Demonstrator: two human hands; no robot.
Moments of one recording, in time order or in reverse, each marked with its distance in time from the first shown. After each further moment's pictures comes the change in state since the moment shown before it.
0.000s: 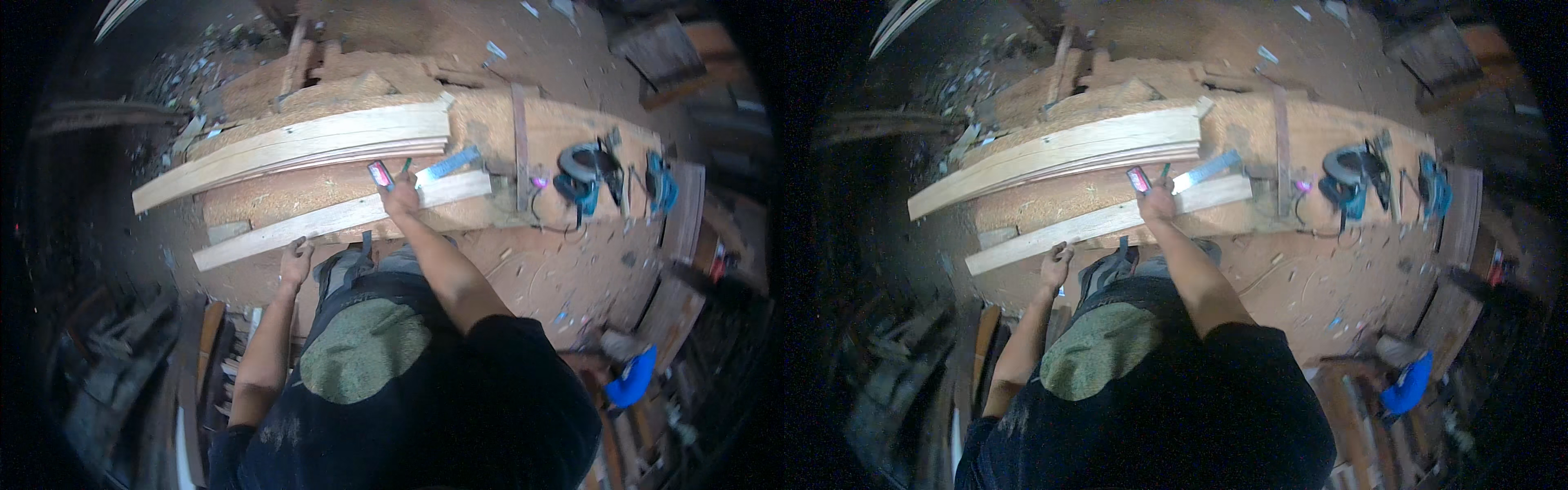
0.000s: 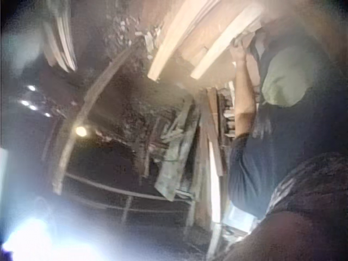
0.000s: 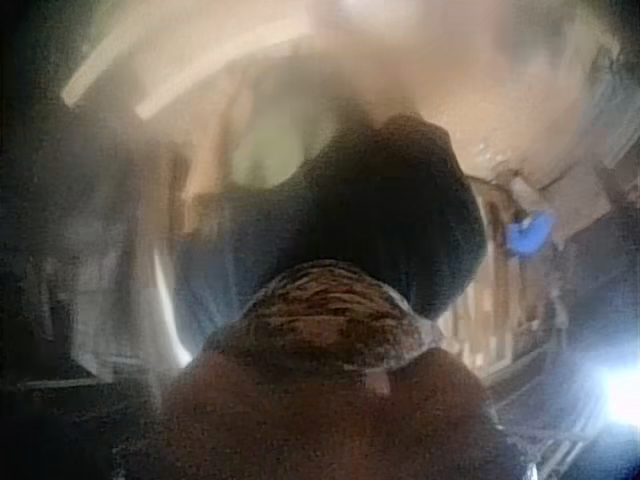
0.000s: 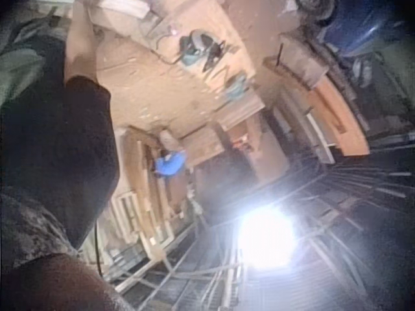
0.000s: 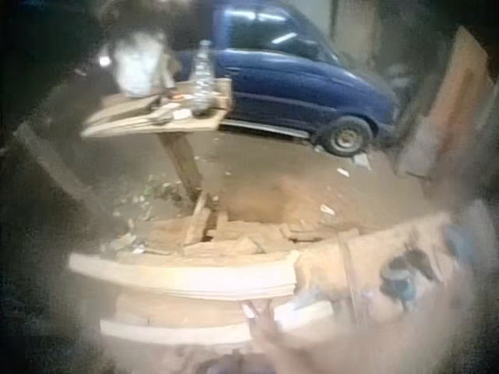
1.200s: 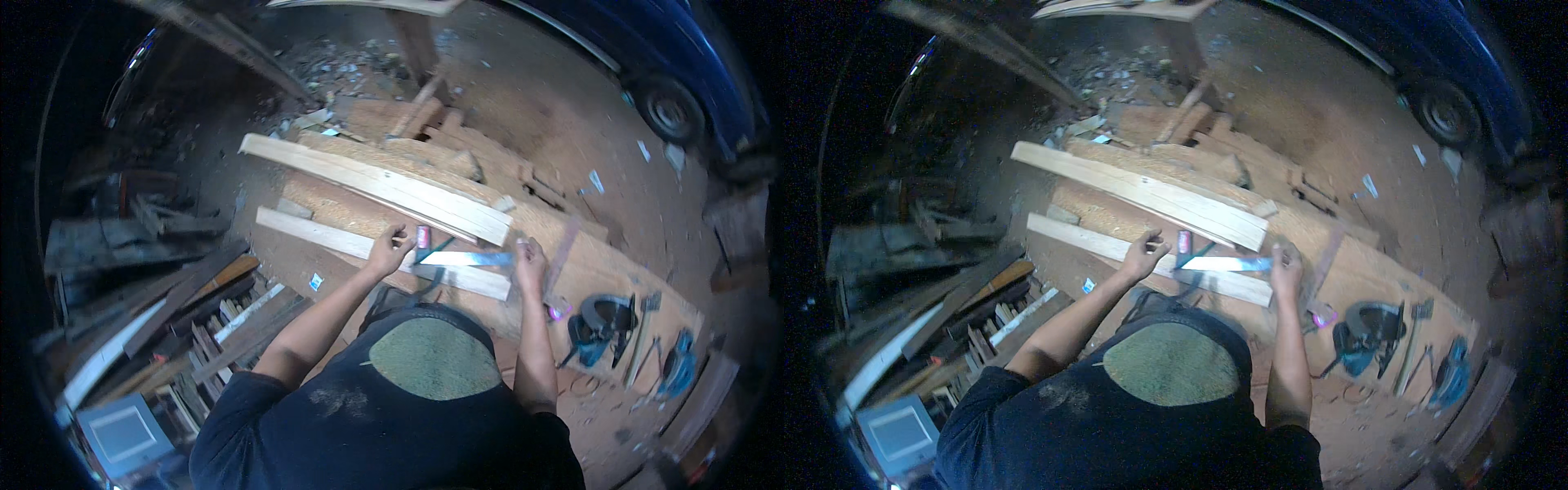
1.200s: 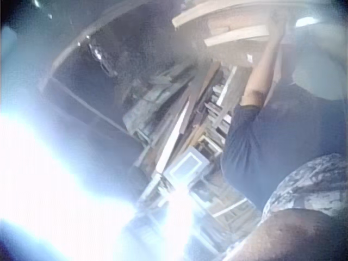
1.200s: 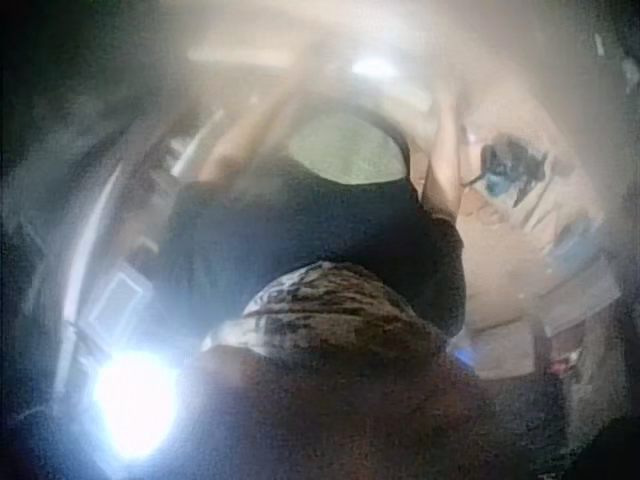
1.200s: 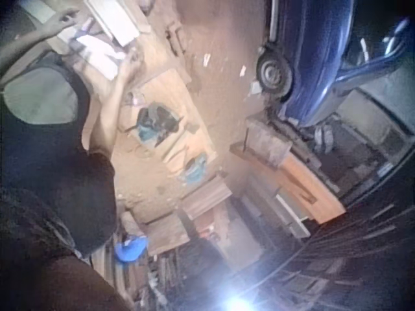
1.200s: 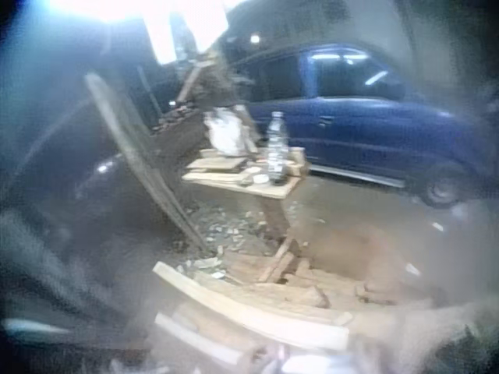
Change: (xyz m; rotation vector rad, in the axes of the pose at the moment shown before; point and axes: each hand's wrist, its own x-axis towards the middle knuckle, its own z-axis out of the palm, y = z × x) left_hand -0.014 0.204 0.115 -0.227 0.254 0.248; right_hand 0.124 0.073 -0.262 0.387 -0.081 -0.215
